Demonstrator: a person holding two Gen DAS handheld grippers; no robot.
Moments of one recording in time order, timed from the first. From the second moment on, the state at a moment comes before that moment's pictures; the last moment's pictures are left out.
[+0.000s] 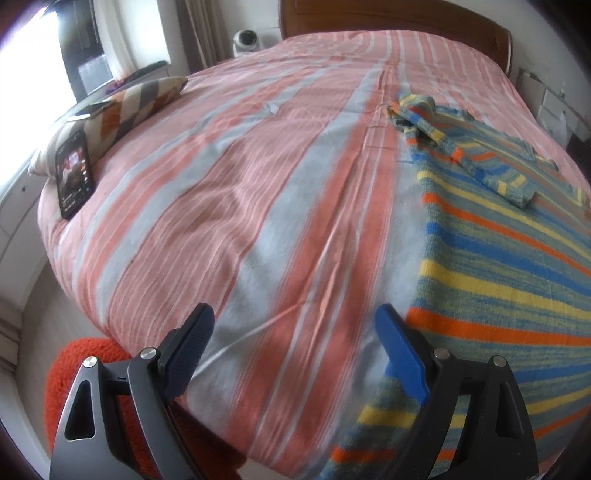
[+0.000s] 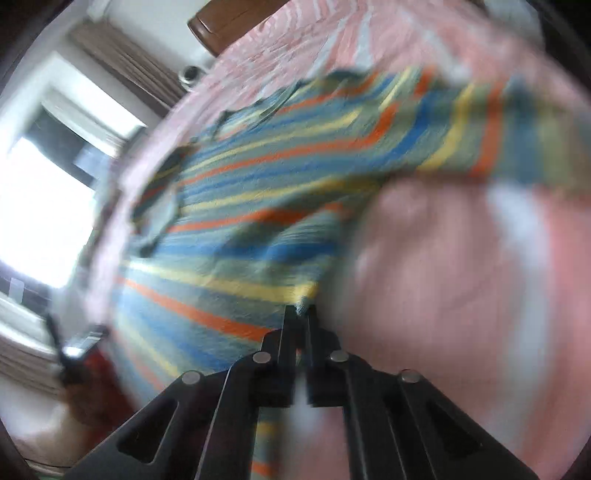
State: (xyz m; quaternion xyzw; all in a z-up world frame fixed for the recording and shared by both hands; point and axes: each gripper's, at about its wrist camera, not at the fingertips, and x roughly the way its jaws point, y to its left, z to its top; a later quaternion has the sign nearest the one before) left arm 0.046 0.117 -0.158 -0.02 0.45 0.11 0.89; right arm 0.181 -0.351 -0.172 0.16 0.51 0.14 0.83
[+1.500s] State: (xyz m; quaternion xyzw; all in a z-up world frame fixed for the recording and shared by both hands) left arm 0.053 0.084 -0.106 0.04 0.41 0.04 0.91; right arm 0.382 -0.319 -0.117 -0.11 0.44 0.01 0.89
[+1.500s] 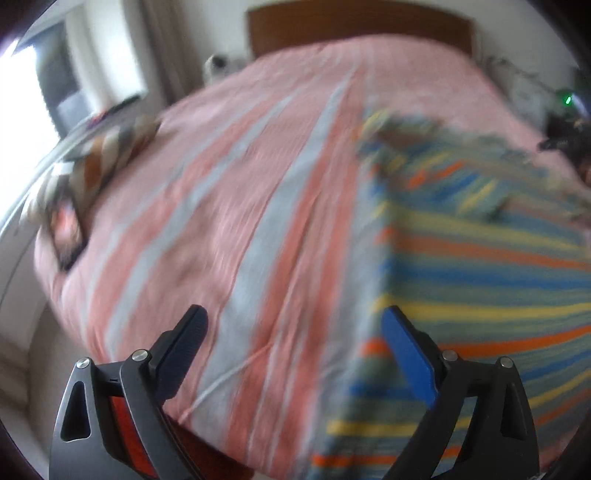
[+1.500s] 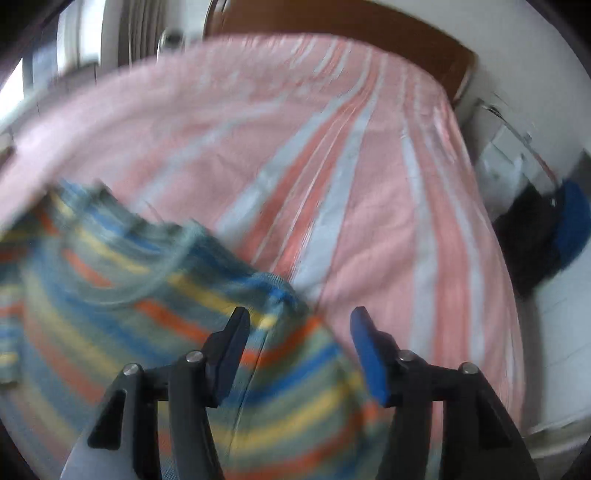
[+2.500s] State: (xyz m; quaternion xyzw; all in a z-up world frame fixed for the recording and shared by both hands) left arm 0.259 0.231 -0.102 -0.09 0.47 0.19 0.86; right arm 0.039 -0.290 -0.134 0.11 0.36 0.05 0.93
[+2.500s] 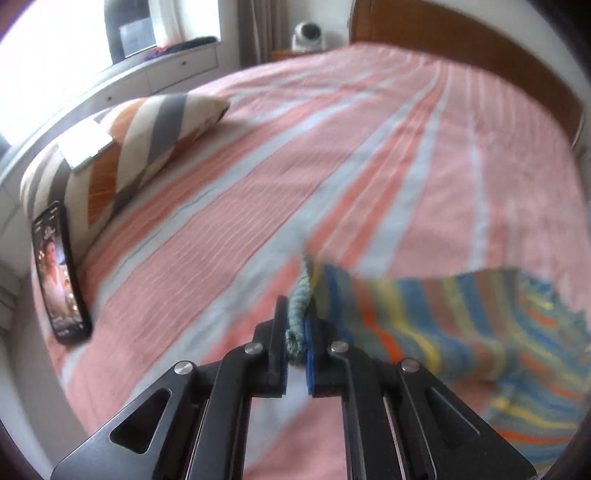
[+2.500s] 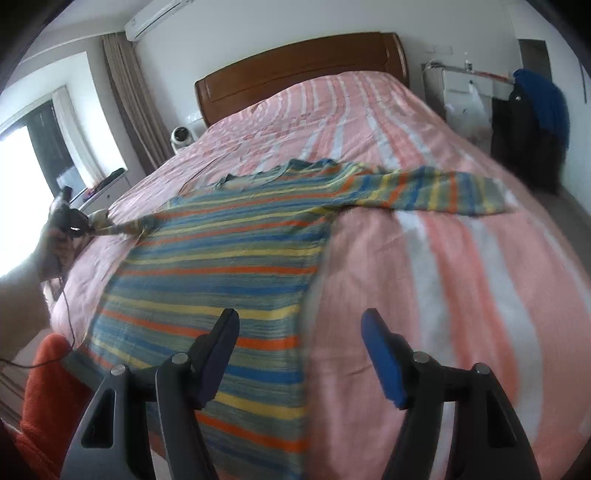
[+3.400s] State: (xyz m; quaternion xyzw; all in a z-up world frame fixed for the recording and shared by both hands) left arm 0.032 0.075 -0.166 0.03 0.56 -0.12 0.82; right arm 0.037 -0.281 -0.201 0.12 0.55 0.16 0.81
